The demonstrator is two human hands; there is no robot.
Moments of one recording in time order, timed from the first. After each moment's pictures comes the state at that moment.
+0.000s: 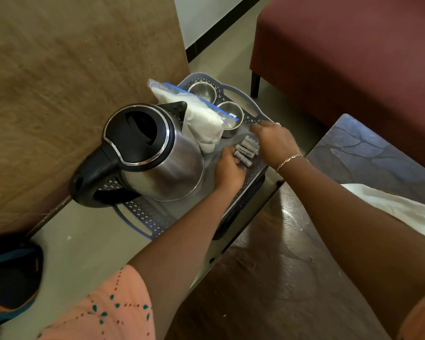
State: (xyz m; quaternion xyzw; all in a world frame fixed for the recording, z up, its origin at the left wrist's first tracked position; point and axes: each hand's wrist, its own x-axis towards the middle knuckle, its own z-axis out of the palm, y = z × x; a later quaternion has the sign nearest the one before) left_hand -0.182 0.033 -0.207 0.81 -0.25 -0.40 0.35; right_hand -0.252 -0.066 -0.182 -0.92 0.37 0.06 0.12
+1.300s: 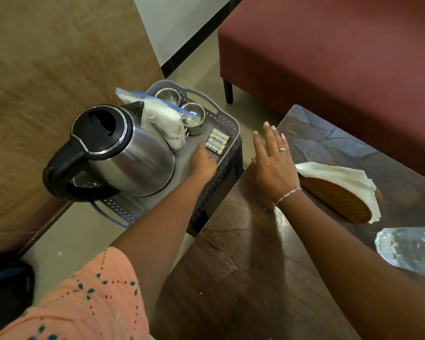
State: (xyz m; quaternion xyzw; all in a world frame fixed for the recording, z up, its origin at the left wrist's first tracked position) left_hand -0.202 0.034 -0.176 0.82 -0.27 -0.42 0.27; right_hand -0.358 -0.007 -0.170 -0.89 0.45 -0.04 0.08
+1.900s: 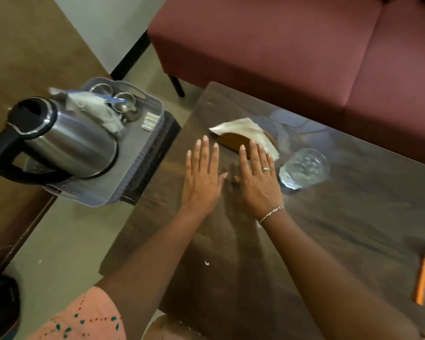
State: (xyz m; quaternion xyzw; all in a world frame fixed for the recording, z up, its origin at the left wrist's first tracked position) left_hand -0.401 0.135 -0.129 0.73 -0.68 -0.06 0.03; right_hand -0.539 0.101 -0.129 -0.85 0.53 -0.01 0.07
